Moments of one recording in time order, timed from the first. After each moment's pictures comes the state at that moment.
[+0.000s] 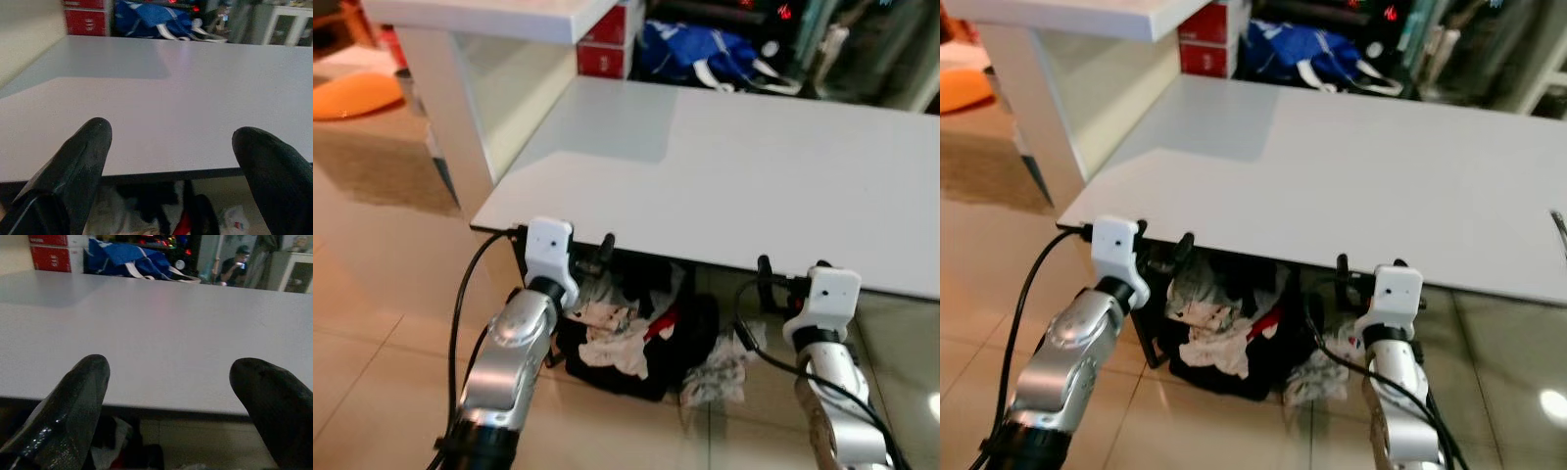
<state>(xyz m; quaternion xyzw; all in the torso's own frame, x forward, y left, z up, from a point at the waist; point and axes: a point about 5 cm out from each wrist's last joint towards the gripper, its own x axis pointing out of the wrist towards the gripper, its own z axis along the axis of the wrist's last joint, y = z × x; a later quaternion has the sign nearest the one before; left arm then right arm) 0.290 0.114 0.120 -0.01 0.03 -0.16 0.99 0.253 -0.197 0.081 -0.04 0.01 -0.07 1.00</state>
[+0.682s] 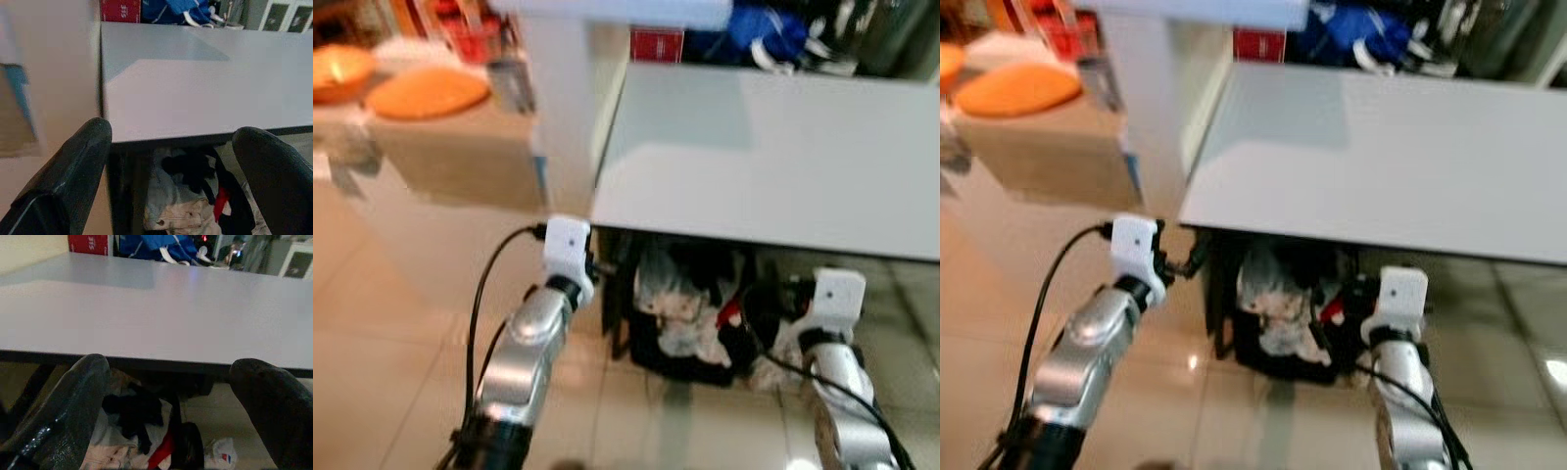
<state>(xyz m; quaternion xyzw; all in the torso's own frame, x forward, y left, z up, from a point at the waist) 0.294 0.104 0.119 -0.01 0.03 -0.18 0.98 0.252 -0.203 0.077 -0.05 0.02 -0.08 1.00</state>
